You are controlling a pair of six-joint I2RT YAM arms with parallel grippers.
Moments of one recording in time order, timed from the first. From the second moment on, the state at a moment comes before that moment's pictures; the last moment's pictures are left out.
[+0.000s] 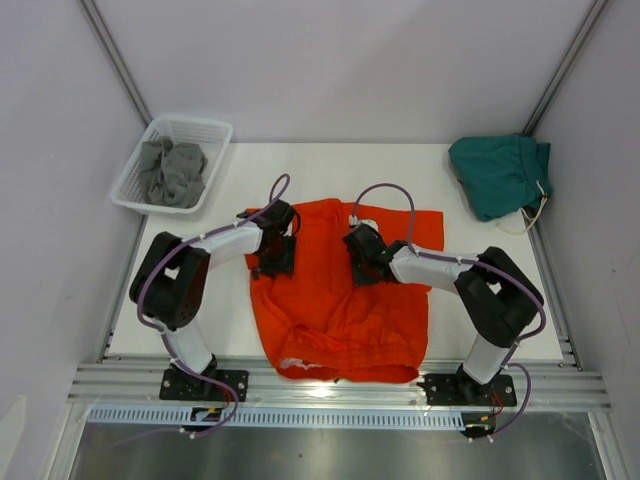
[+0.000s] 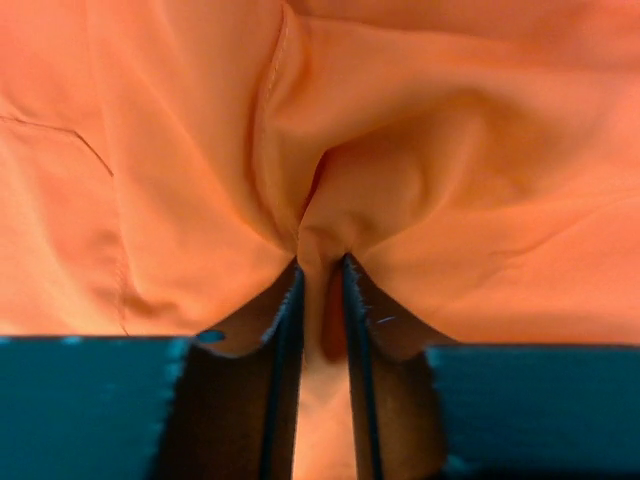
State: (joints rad) left arm -0.49 1.73 1.04 -0.61 -0.01 -0.43; right arm 0.78 1.71 0.97 -0.31 0.18 0.54
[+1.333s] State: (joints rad) left arm -0.35 2.34 2.08 -1.02 0.11 -0.25; right arm 0.90 1.93 1.24 -0.27 0.34 0.82
